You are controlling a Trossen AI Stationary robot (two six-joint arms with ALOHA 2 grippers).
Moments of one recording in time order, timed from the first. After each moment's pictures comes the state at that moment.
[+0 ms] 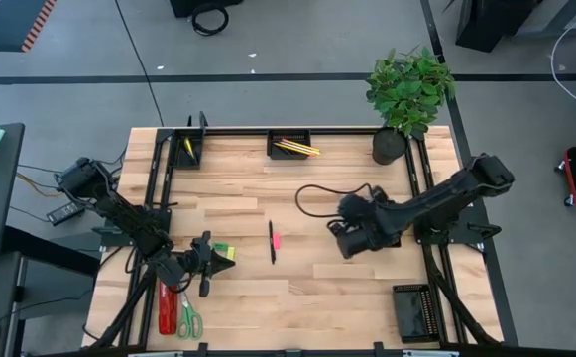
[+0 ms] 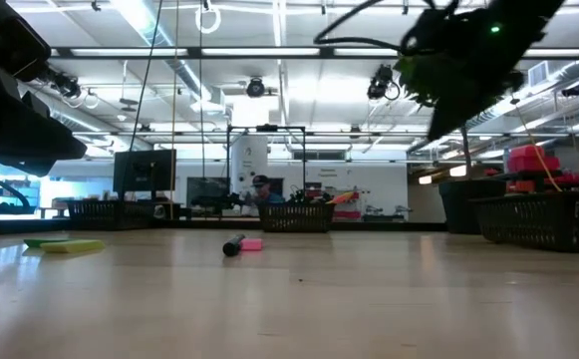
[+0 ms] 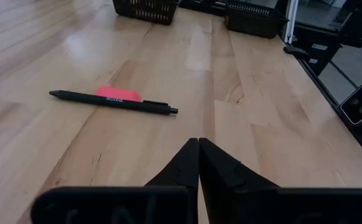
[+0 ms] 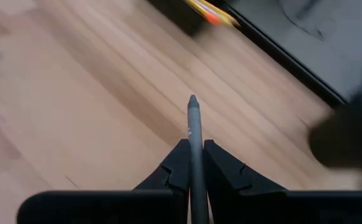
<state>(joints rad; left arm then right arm) -0.84 1.40 0.21 0.73 -0.81 -0.59 0.37 1.53 1.02 -1.02 0.86 1.16</state>
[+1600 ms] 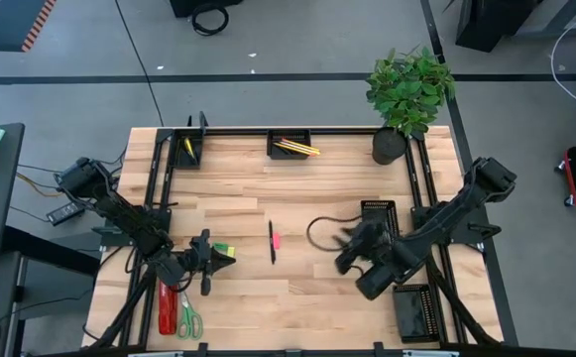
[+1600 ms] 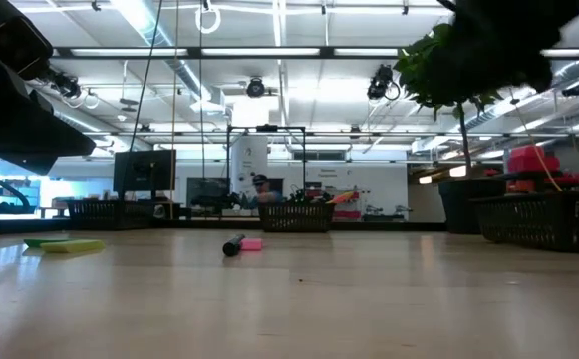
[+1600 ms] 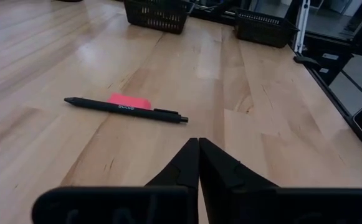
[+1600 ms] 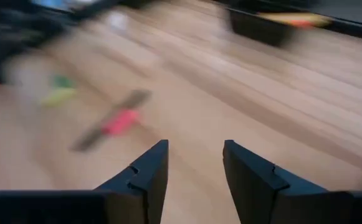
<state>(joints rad) -0.83 1.40 0.21 0.74 -0.86 -0.59 0.65 1.54 0.96 -0.64 1.00 1.35</state>
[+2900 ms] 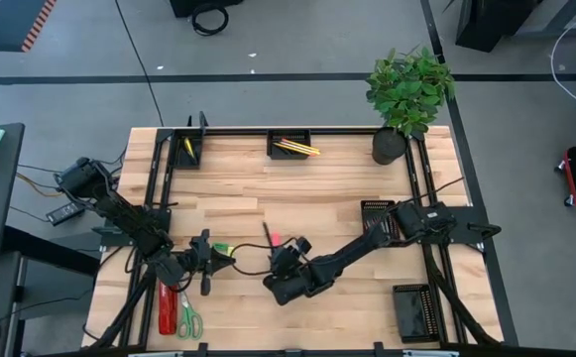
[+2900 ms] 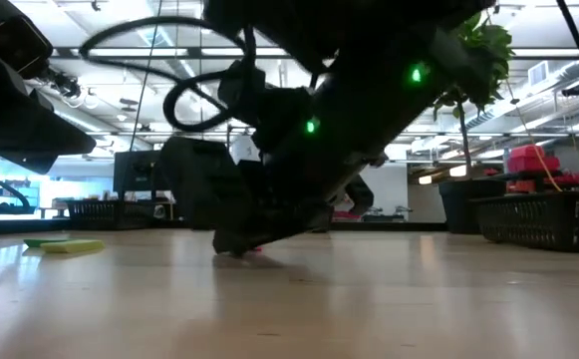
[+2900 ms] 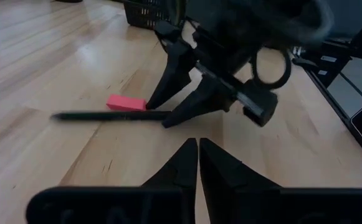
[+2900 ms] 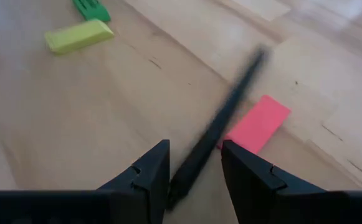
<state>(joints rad) -0.84 1.40 0.21 0.74 -0.86 -0.59 0.42 2.34 1.53 -0.24 0.84 0.89</state>
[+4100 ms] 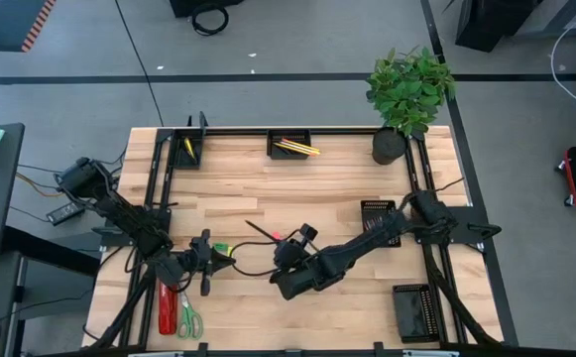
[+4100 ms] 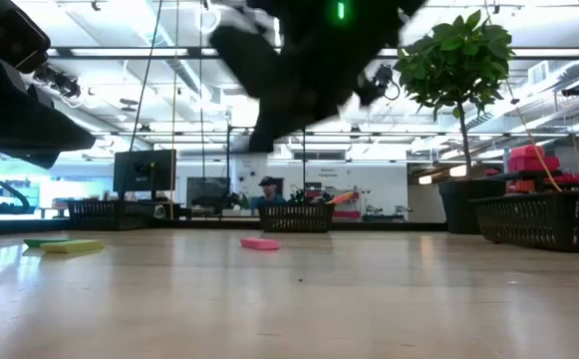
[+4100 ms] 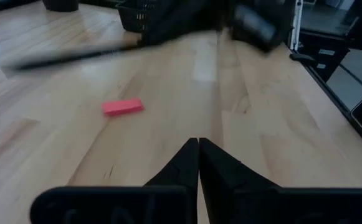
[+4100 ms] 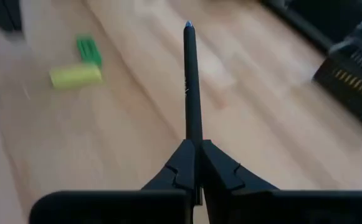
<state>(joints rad) -0.84 1.40 0.21 0.76 -0.86 -0.53 0.42 2.13 1.53 -0.44 0.90 0.66</state>
